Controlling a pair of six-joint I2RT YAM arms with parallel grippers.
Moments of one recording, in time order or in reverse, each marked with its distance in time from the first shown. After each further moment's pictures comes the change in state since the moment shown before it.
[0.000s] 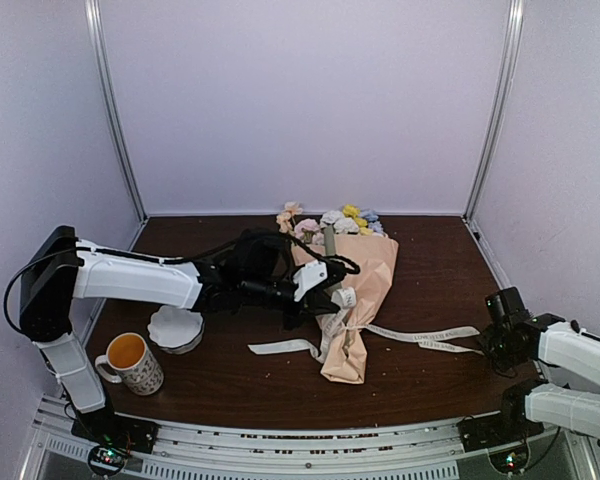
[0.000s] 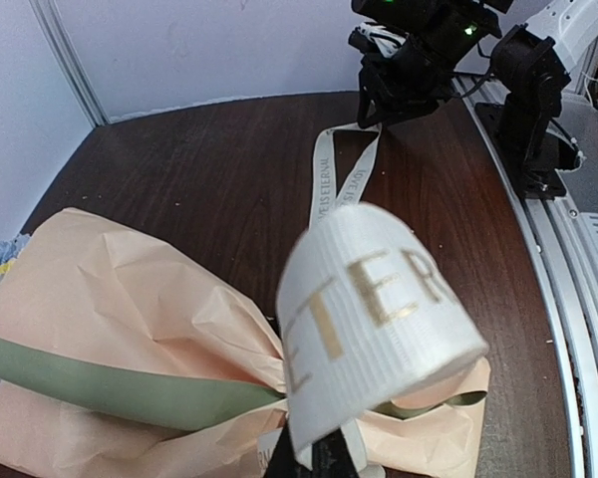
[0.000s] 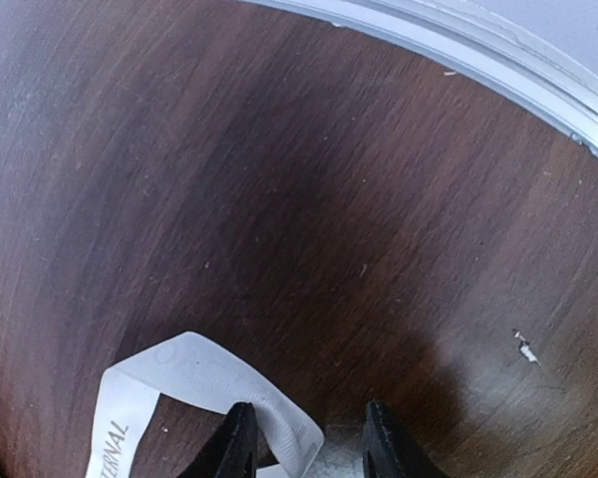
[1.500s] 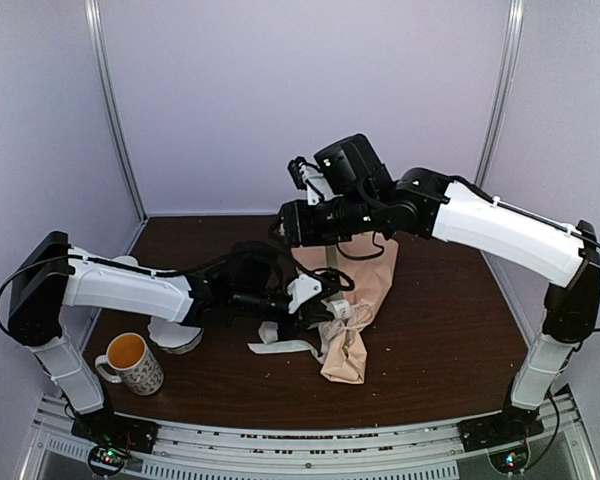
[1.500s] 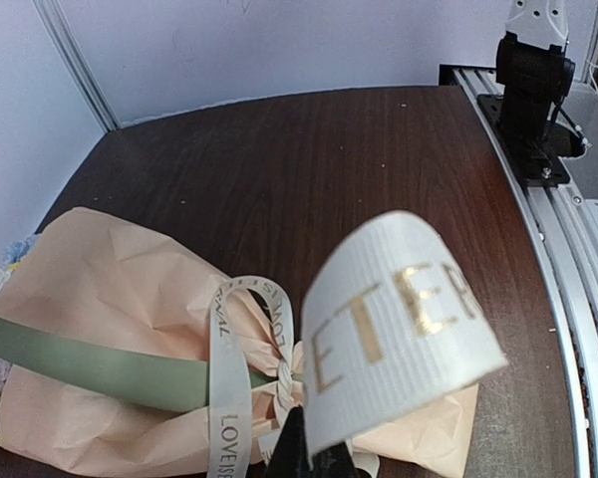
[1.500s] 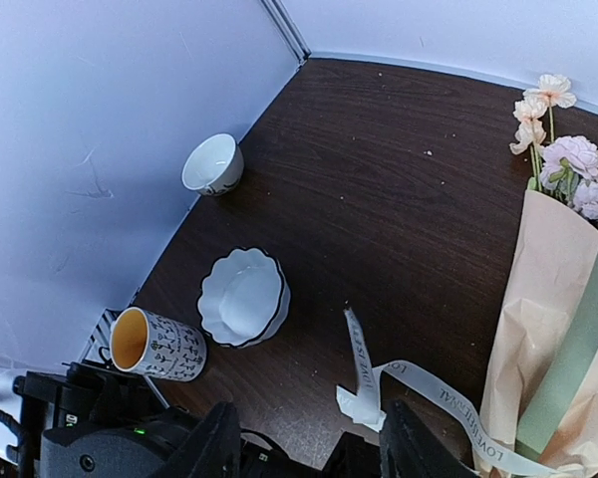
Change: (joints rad) left arm -0.037 -0.058 -0.112 0.087 -0.071 0.004; right arm 0.824 0.893 1.507 -0.051 -0.334 -0.630
